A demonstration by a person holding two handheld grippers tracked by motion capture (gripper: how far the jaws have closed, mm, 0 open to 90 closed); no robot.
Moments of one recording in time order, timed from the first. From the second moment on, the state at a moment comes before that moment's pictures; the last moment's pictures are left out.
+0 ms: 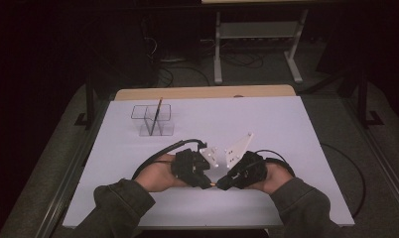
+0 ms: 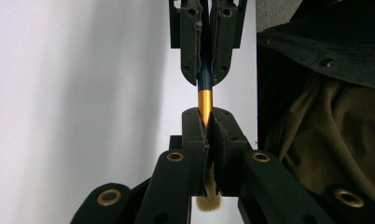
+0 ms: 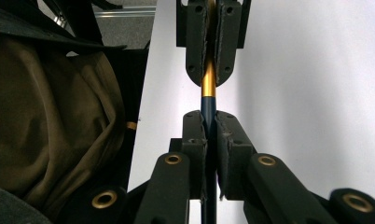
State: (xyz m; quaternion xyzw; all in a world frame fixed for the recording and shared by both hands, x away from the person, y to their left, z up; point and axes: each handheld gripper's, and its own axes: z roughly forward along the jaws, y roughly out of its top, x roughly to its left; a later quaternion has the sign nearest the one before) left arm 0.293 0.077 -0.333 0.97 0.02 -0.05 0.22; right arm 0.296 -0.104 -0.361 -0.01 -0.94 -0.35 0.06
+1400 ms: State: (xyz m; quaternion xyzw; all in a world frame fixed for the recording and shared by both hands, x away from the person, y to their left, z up) left arm 0.300 0.113 -0.335 0.94 0.09 -0.08 0.32; right arm 0.287 -0.112 -0.375 -0.01 -0.90 -0.43 -0.01
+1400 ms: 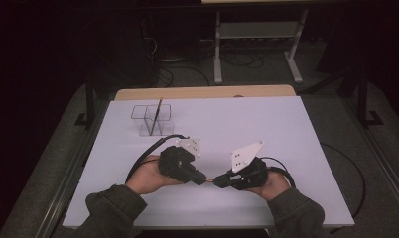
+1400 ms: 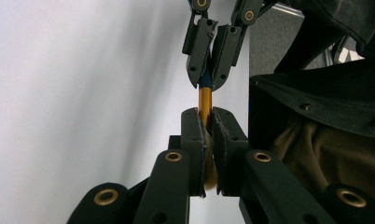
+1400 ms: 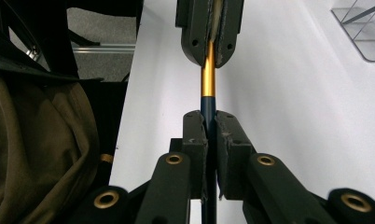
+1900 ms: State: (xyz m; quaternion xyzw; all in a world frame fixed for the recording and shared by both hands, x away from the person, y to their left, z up) left arm 0.298 0.112 -0.330 0.95 0.07 -0.07 0.28; right arm 0.291 -0.101 -0.373 -0.01 -0.93 -0.35 0.02
